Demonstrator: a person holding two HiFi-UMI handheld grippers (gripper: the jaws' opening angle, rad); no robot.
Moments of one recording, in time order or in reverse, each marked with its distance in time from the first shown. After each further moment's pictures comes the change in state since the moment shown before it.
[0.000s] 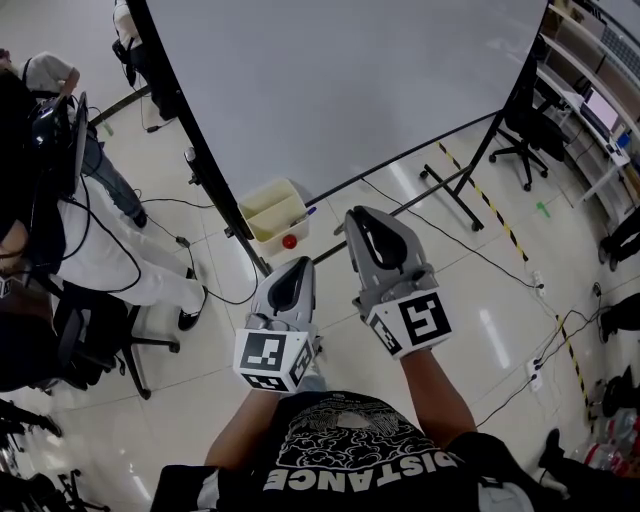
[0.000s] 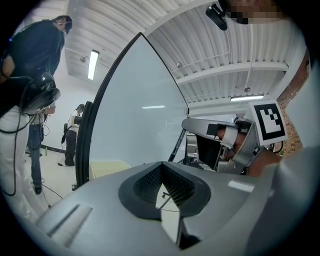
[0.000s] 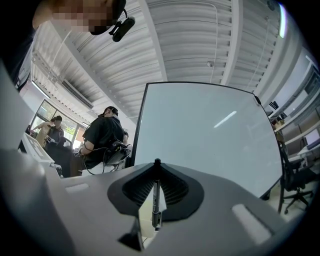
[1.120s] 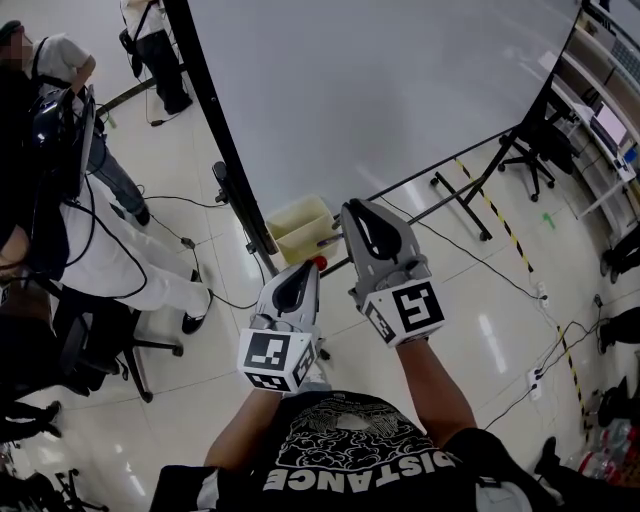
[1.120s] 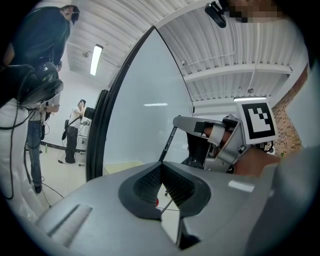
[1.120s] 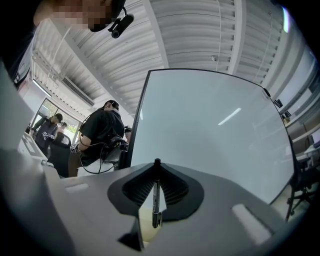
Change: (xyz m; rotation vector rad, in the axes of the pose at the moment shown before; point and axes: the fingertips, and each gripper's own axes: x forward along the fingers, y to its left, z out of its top) left arm 0.020 0.071 -0.004 -0.026 0.026 -0.002; right arm 0.091 0.016 -0.031 -0.009 0.018 0.029
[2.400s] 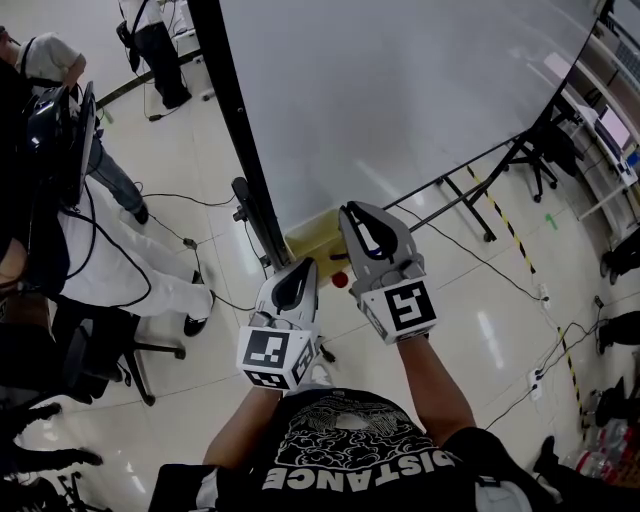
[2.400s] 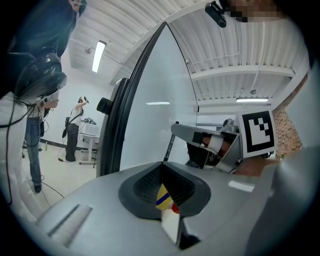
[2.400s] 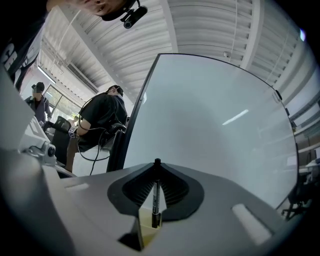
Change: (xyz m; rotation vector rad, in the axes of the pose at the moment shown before) left arm 0.018 0.057 0.001 -0.017 0.014 -0.002; right arm 0.057 0.013 -0.040 -0.082 0.090 0.010
